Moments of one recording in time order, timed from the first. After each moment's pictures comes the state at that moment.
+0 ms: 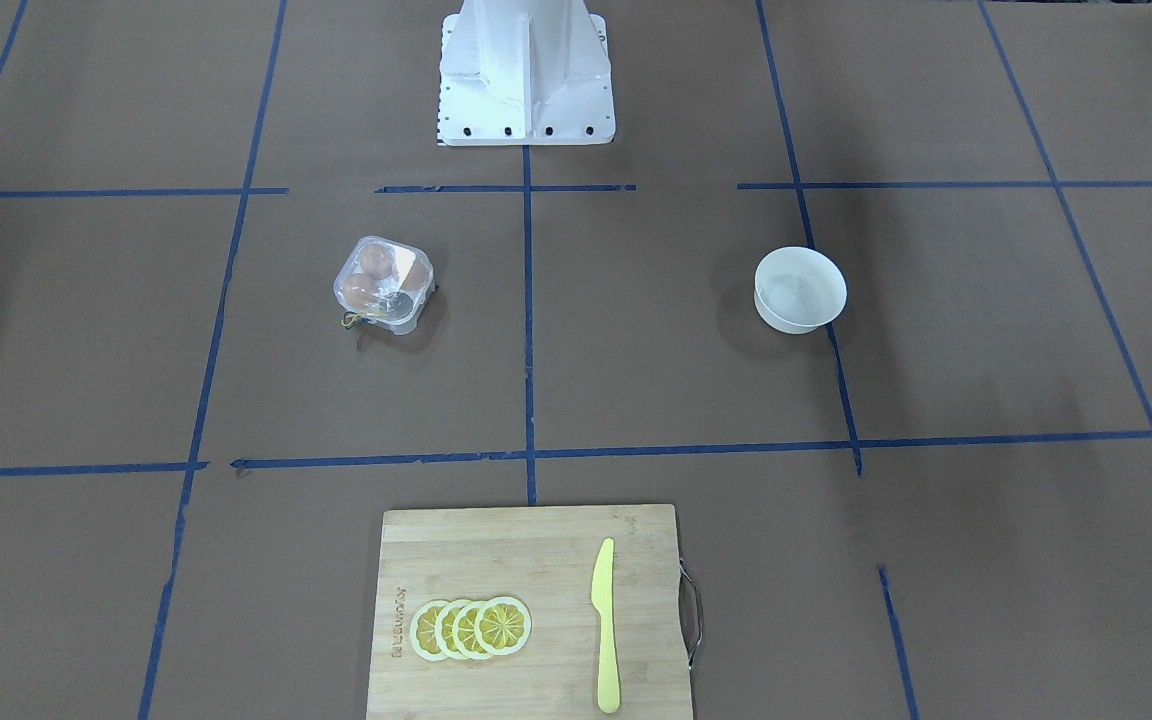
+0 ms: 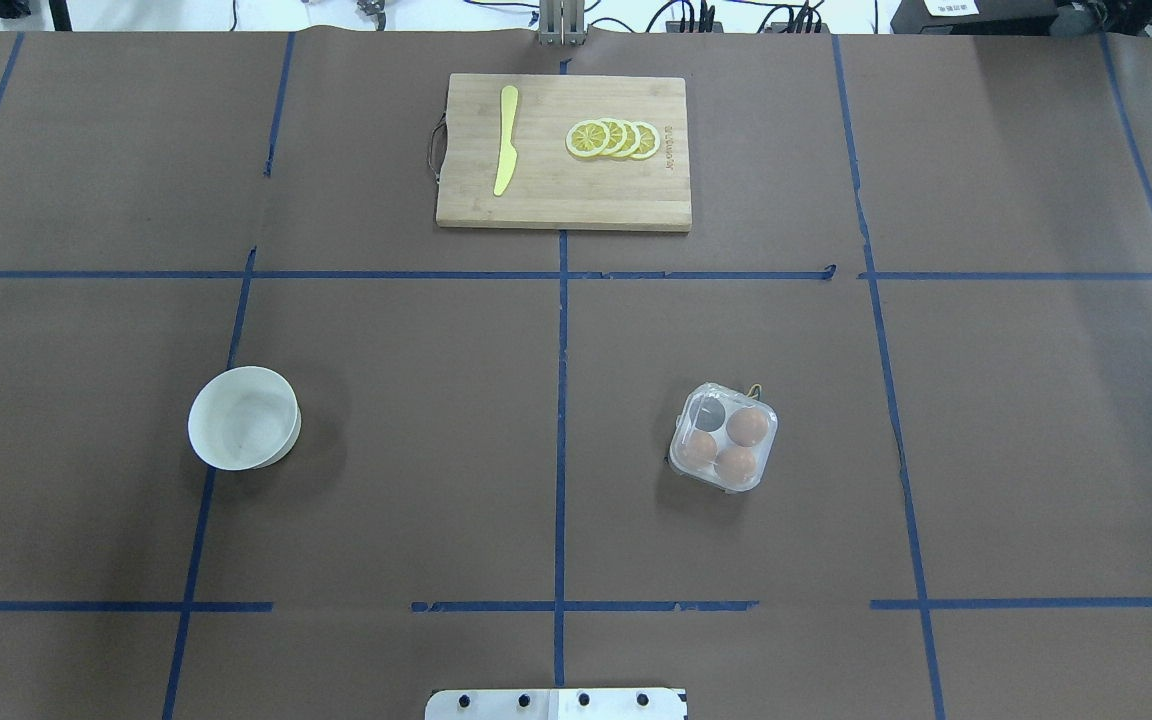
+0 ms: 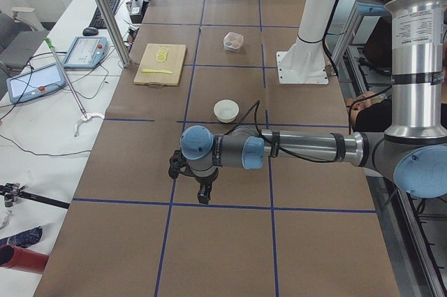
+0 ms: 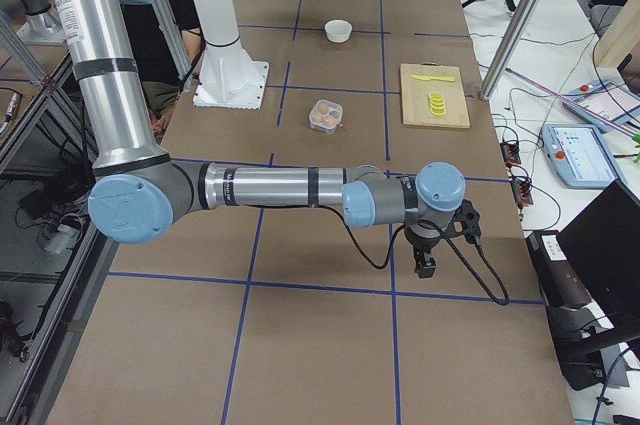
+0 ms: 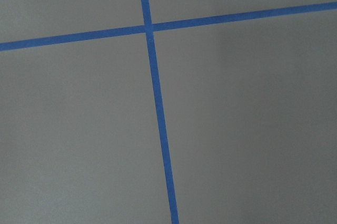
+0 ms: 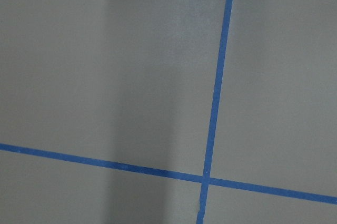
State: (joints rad) left arm -1.52 -1.46 -1.72 -1.57 -2.44 0.08; right arm 1.54 -1.35 1.39 -1.47 2.41 -0.03
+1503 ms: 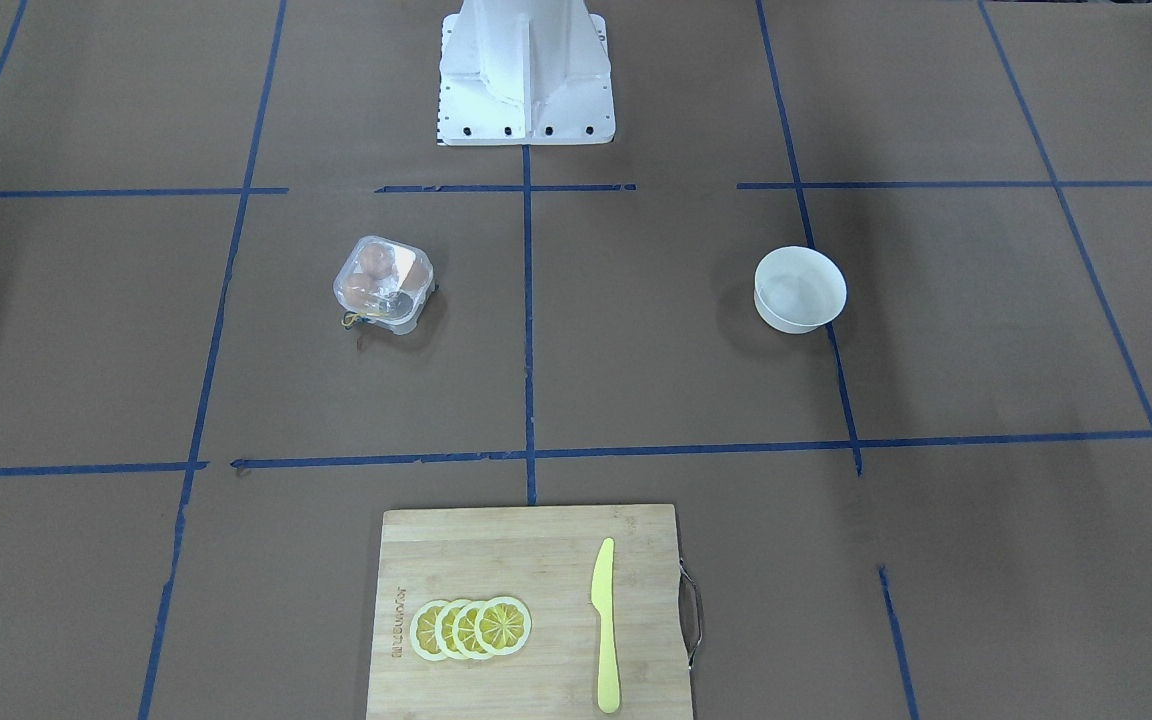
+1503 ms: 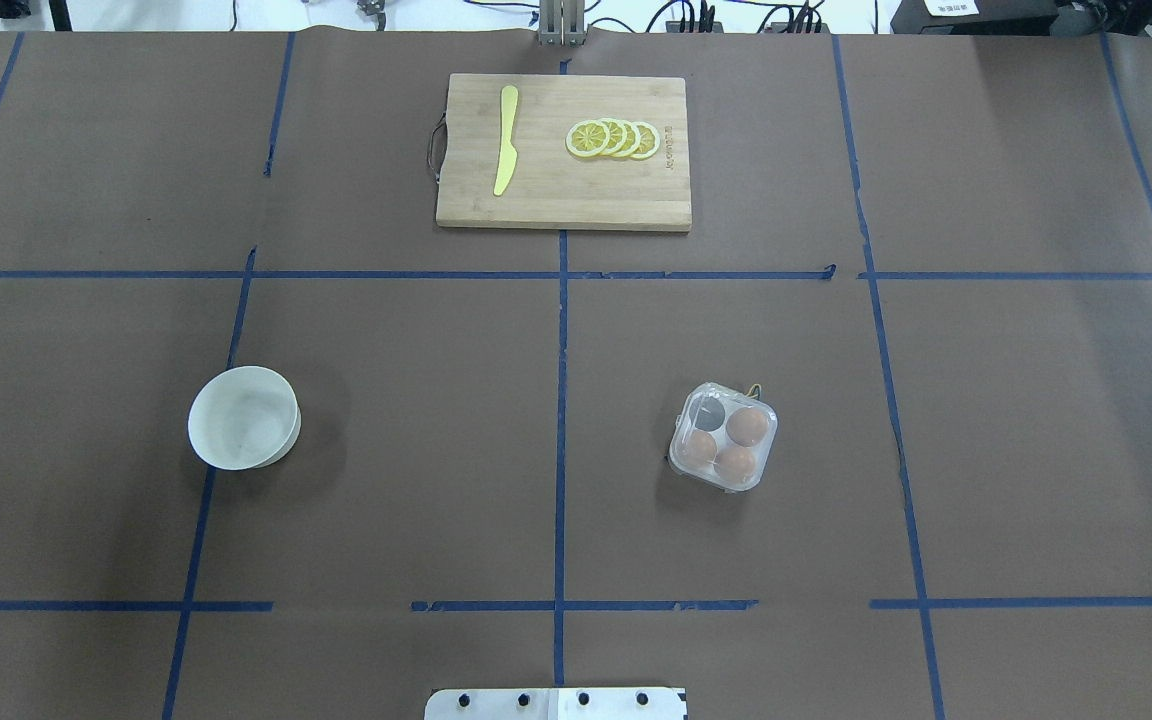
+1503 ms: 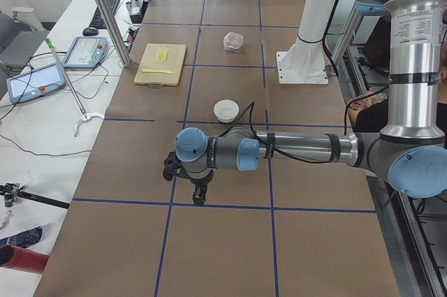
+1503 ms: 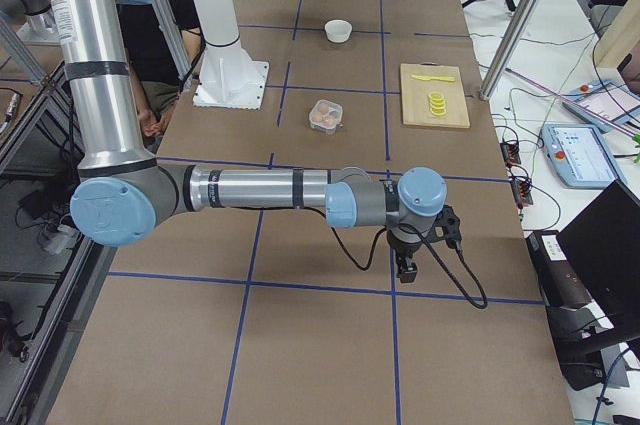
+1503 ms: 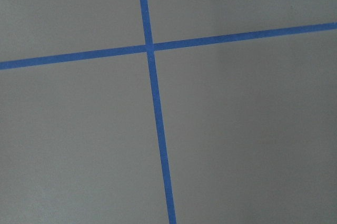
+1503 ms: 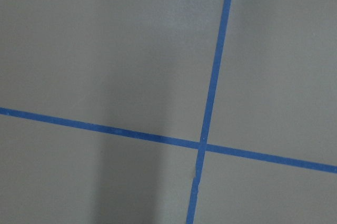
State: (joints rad) left arm -1.52 -1.51 -1.68 -1.57 -2.44 0.09; right arm 1.56 -1.45 1.48 -1.52 2.39 -0.07
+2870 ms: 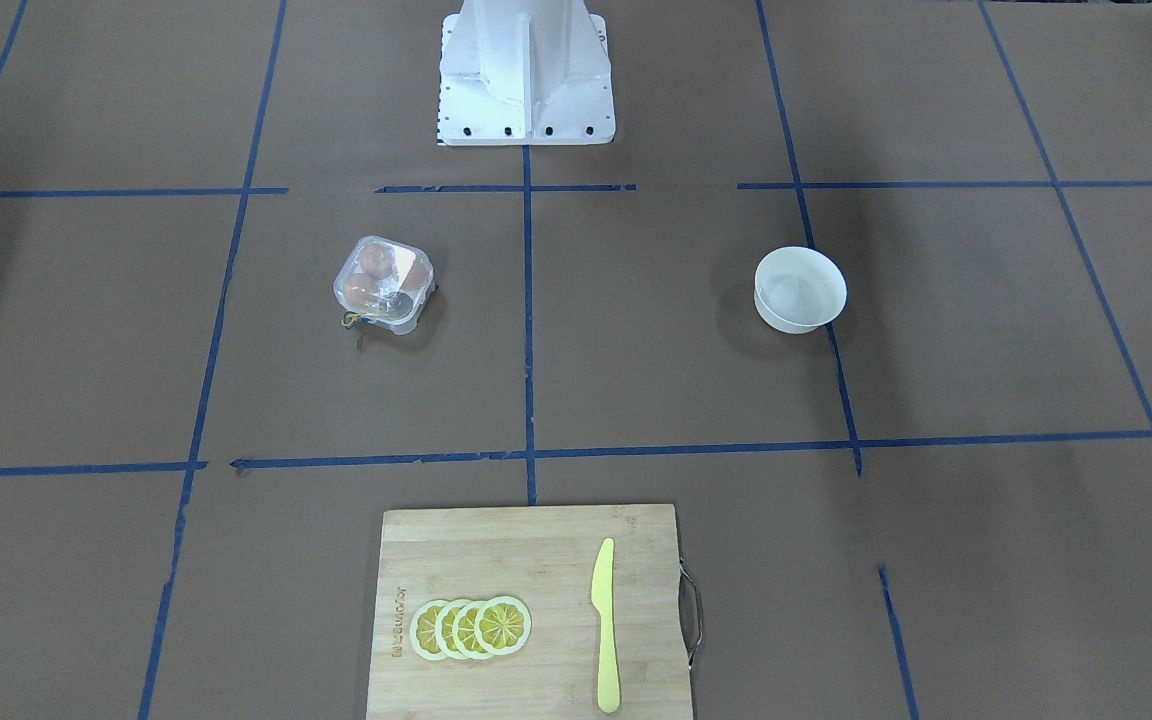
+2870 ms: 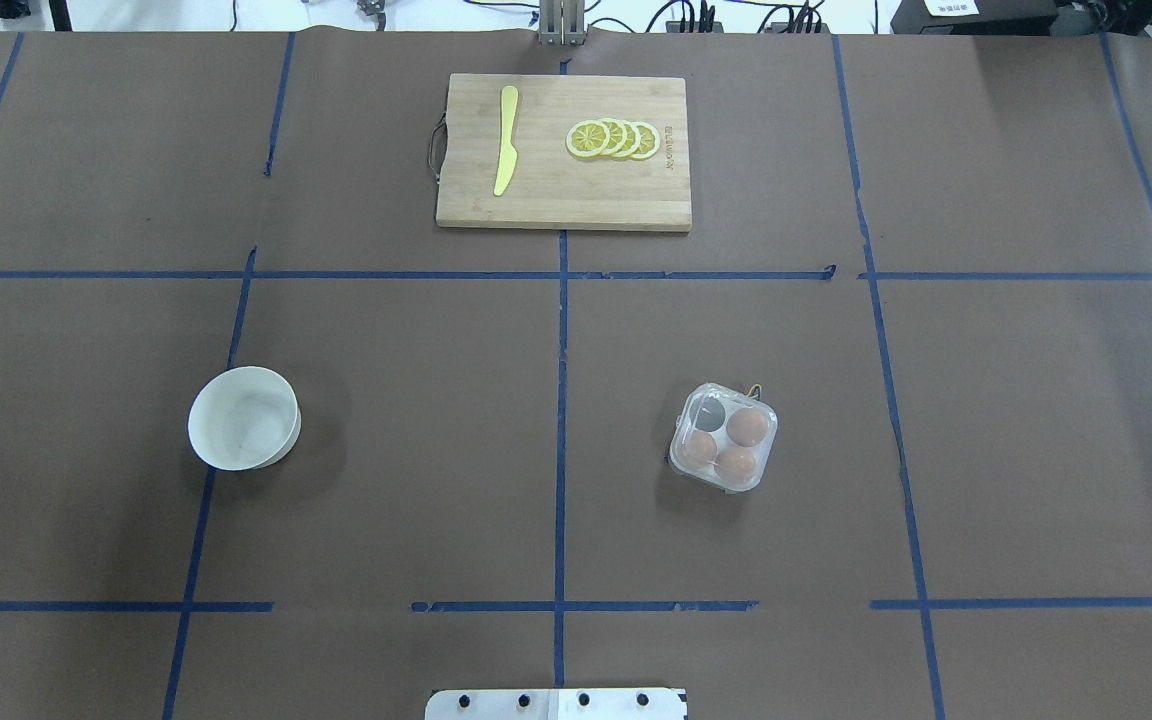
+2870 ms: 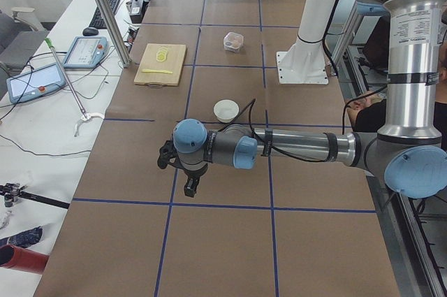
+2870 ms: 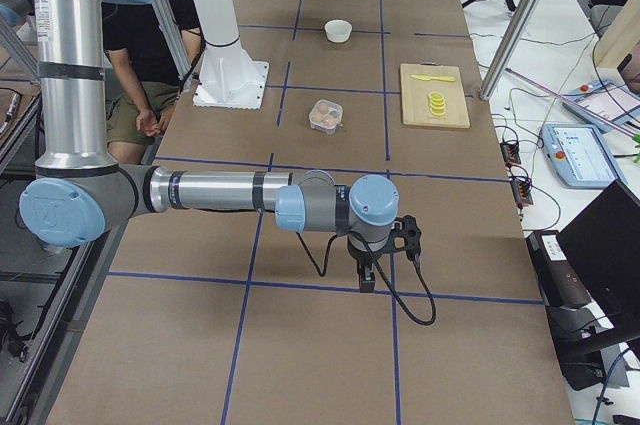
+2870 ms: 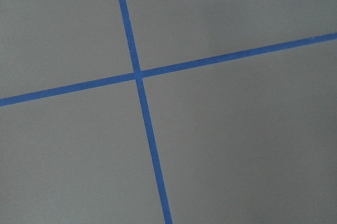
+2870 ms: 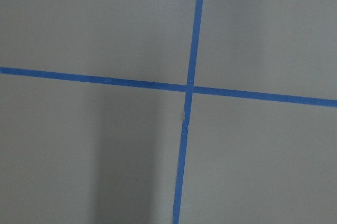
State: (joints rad) left arm -1.52 -1.51 -1.68 -1.67 -2.46 0.08; right arm 1.59 -1.60 1.63 -1.58 2.38 -0.07
